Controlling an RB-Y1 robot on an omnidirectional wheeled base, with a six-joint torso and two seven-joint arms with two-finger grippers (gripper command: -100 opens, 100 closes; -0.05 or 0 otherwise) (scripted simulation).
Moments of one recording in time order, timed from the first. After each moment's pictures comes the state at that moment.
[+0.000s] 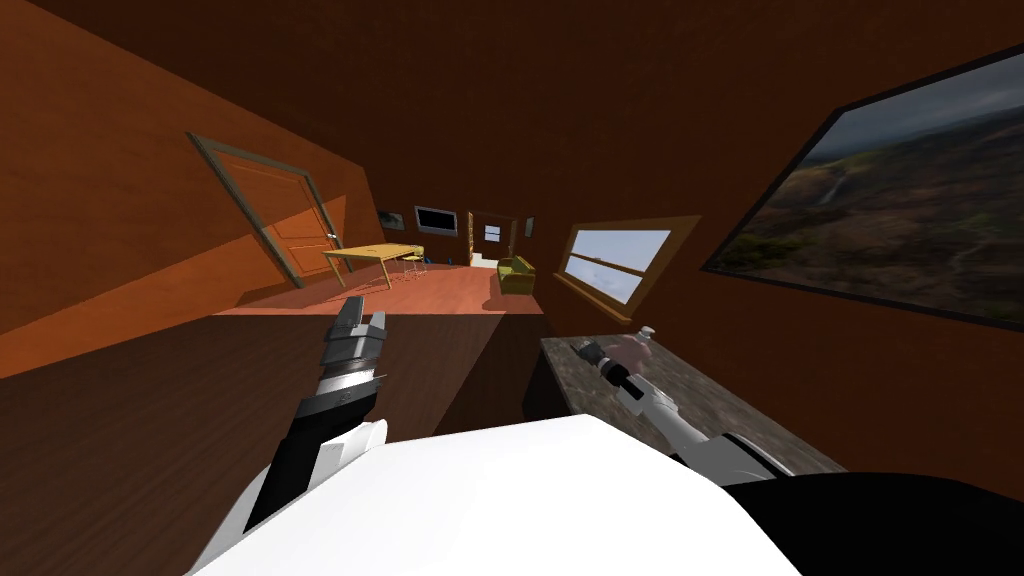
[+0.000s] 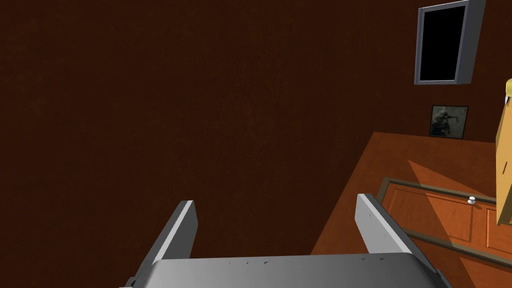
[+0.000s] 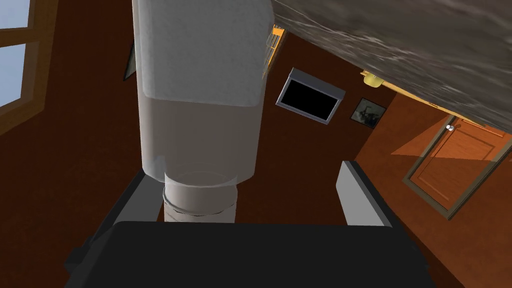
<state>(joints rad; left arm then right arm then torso) 0.54 -0.04 0.07 -2.32 -0.03 -0.37 -0.09 -0.08 -0.72 0.10 -0.74 0.28 -0.72 0.97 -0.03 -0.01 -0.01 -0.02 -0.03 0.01</state>
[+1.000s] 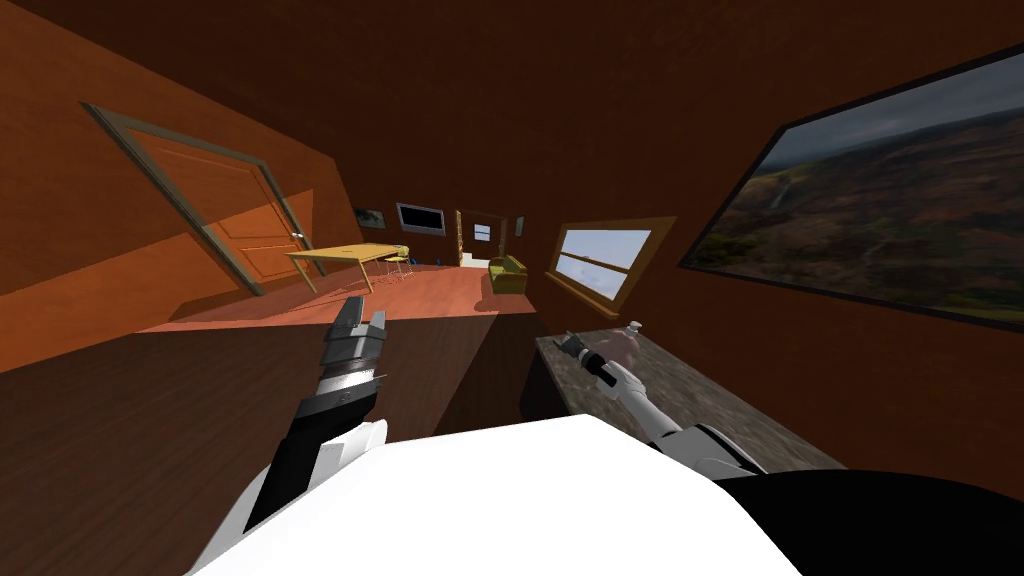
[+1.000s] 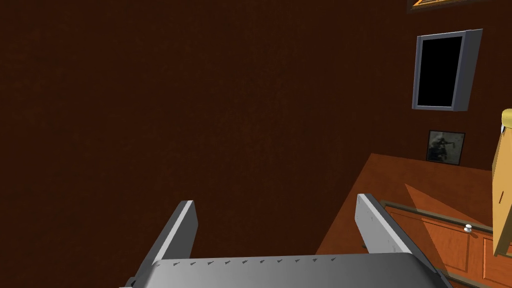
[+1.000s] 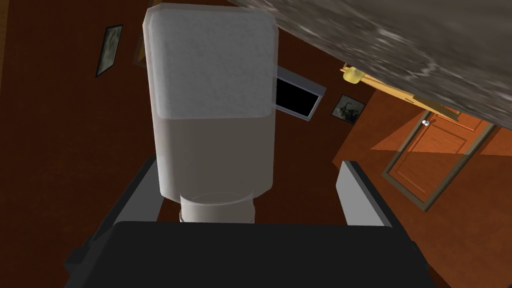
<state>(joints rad) 0.54 -0.04 0.07 -2.32 -0.03 -0.37 -0.09 -0.15 -0.62 0.09 -0.84 0.54 -0.65 0.85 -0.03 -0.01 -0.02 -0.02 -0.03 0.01</state>
